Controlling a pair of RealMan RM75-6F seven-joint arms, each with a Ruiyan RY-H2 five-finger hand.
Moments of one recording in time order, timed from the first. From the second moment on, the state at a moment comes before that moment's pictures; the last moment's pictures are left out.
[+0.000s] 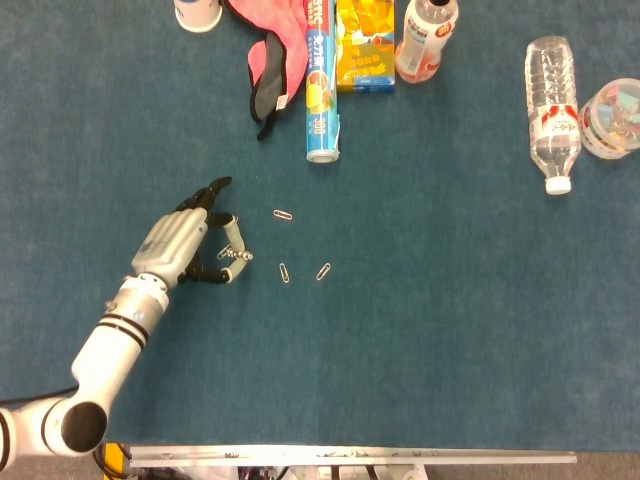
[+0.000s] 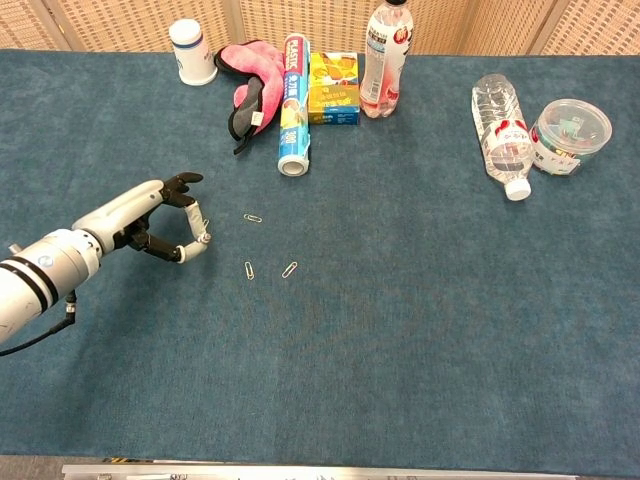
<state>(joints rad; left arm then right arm) -0.49 -1.52 -0.12 -1.66 1.02 0.90 0.06 -0.11 -1.10 0.07 -1.66 -1.38 1.49 0.30</state>
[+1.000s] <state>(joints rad) -0.57 -1.53 -0.15 -1.59 0.95 0.85 0.05 -0.10 -1.11 0.06 -1.65 -1.38 1.48 0.30</state>
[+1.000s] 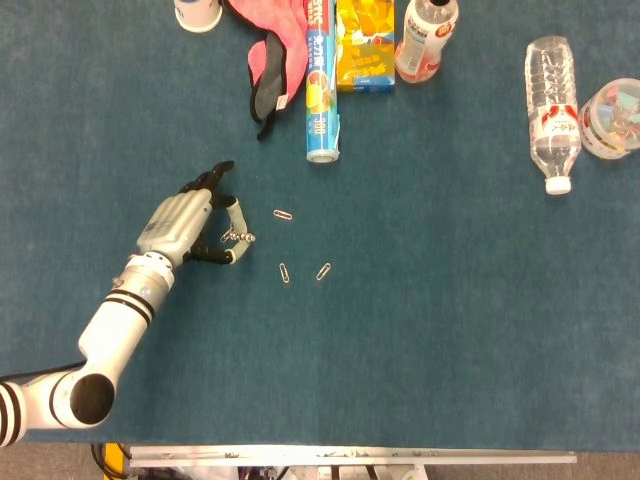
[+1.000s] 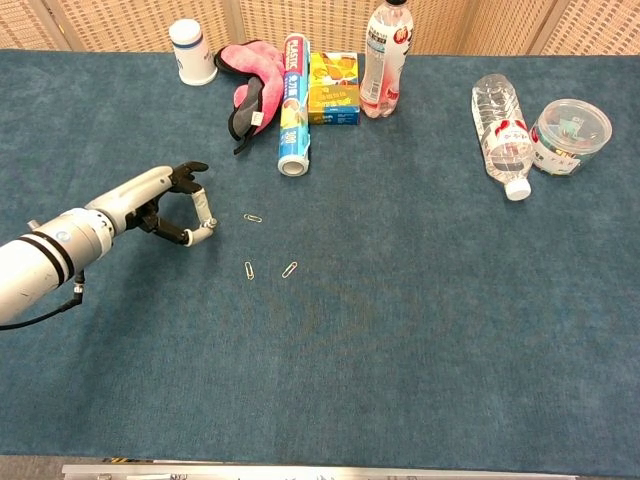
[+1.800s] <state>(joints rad) -0.53 -1.46 -0.10 -1.84 1.08 0.97 0.06 -0.11 -1.10 0.06 -1.66 -1.38 1.50 0.30</state>
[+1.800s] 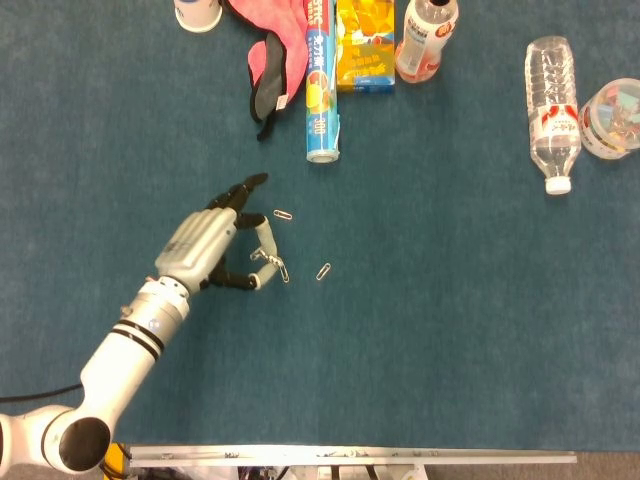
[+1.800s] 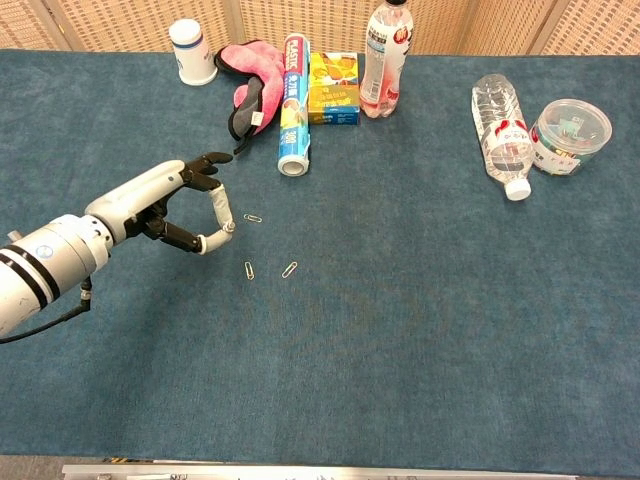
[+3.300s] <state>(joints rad) -0.54 -1.62 -0.07 -1.72 1.06 0.91 0.00 -0.12 -1.12 0.06 -1.61 -1.36 1.47 0.35</state>
